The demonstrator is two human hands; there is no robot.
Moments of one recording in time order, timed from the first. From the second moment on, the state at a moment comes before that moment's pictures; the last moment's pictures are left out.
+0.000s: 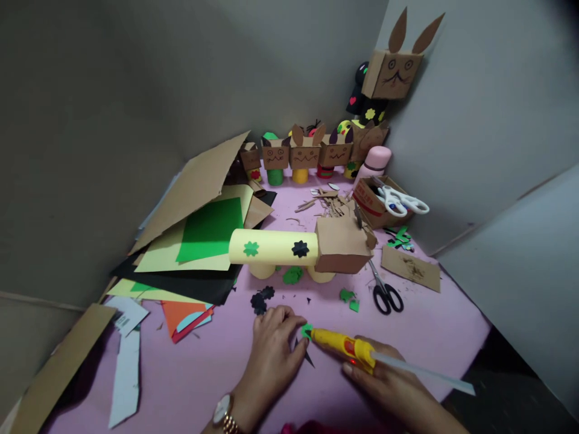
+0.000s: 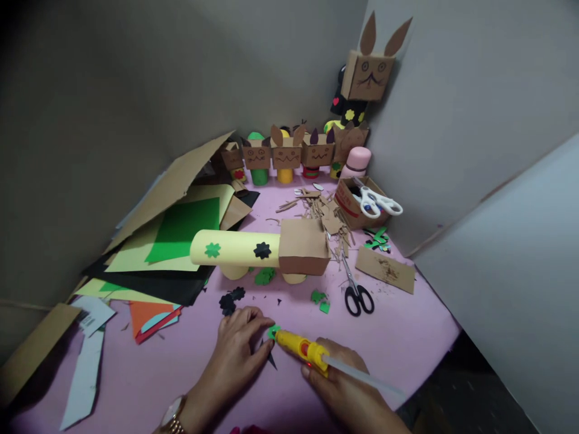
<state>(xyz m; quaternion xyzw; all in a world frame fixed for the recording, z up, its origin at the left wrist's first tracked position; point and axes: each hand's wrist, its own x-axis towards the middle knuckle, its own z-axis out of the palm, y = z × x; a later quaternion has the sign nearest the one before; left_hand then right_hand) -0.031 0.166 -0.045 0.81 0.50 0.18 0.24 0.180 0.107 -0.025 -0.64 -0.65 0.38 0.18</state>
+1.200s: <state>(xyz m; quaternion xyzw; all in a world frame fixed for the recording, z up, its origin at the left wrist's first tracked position) -0.033 0.166 -0.043 0.81 0.51 0.17 0.26 0.188 0.101 -0.027 -0.66 -0.58 0.43 0.22</state>
